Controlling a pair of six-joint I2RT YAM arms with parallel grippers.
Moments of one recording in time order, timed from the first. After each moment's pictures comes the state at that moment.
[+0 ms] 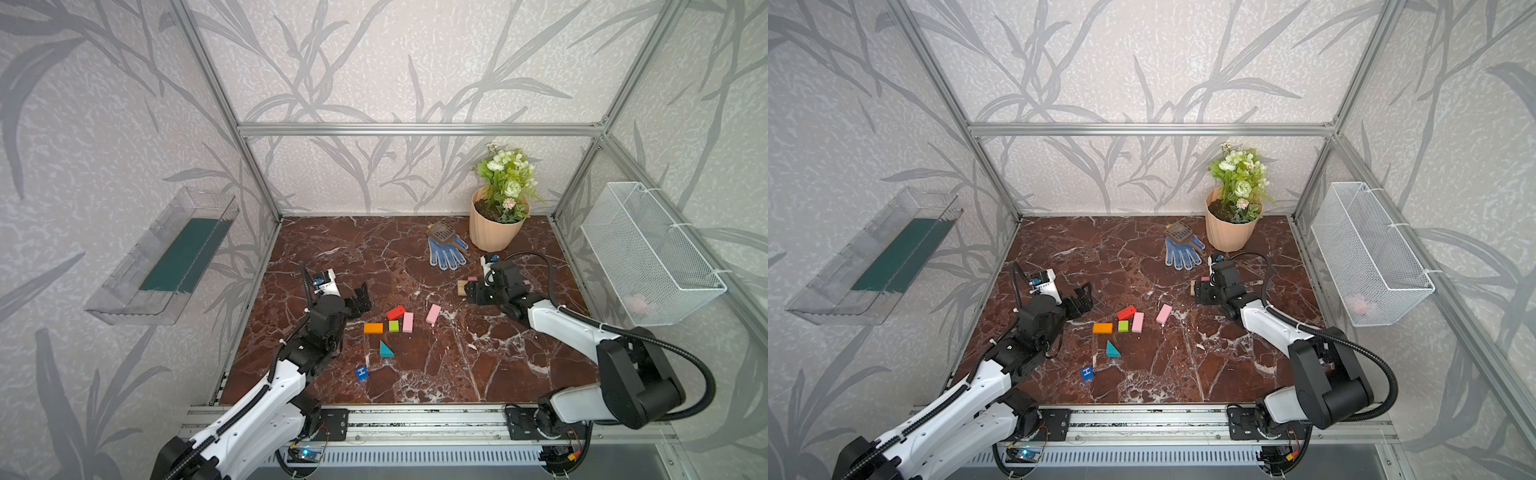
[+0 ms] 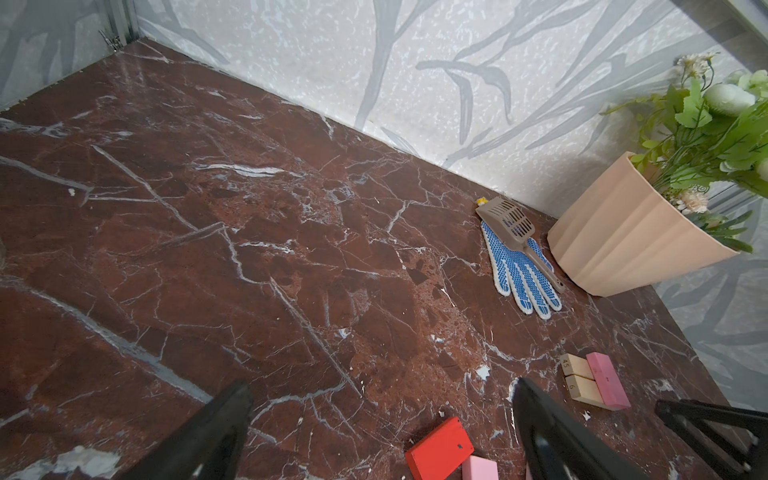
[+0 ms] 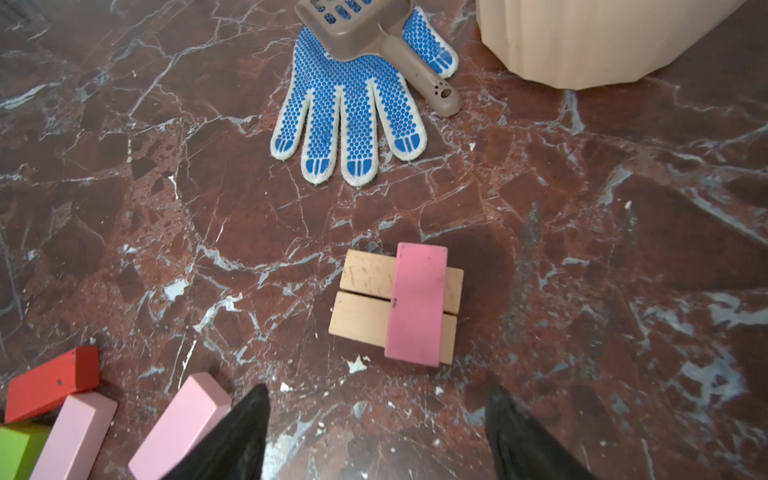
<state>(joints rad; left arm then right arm) -0.47 0.81 0.43 0.01 -0.34 -0.59 0.37 1.46 0.75 -0.08 0.01 0.29</state>
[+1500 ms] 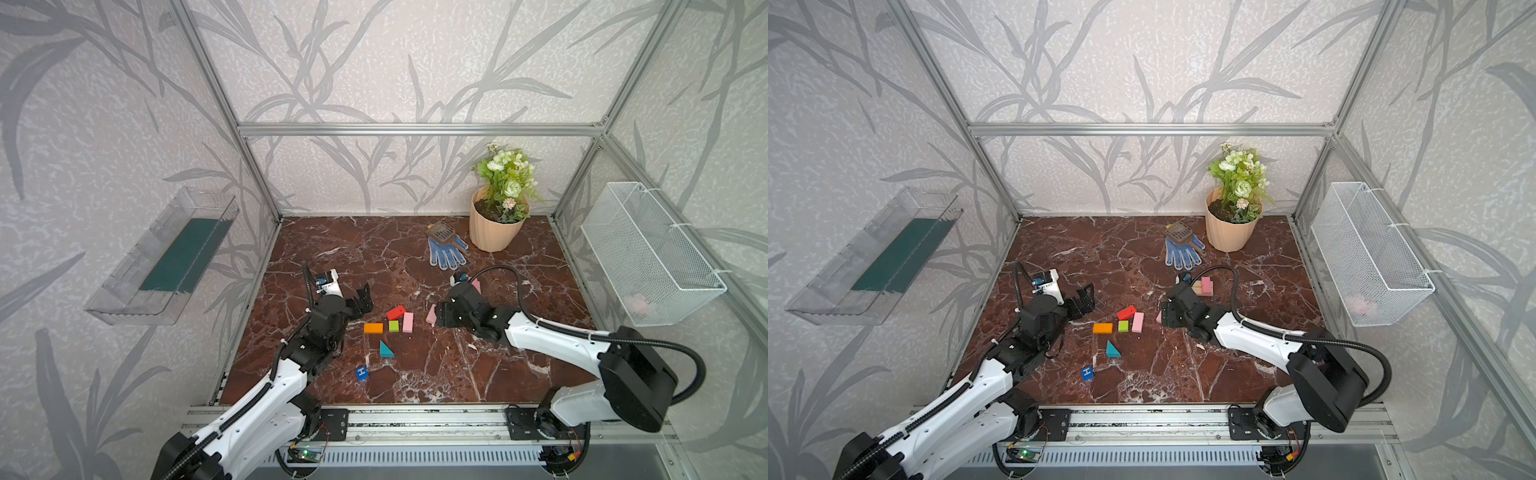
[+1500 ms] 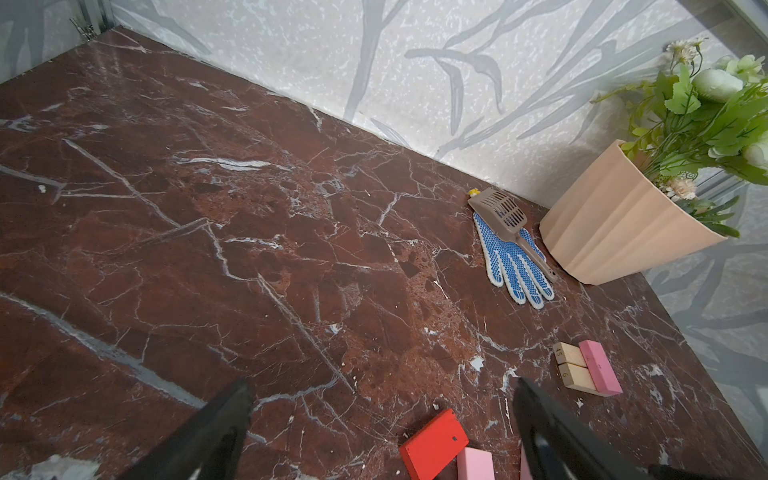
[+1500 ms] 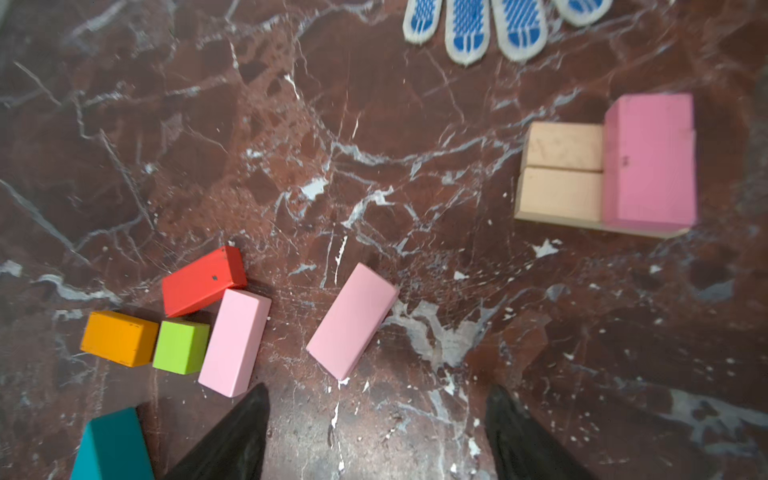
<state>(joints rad) -0.47 0.83 0.42 0.04 -0.30 -0.58 0.79 1.46 0.80 -0.23 0.21 0.66</state>
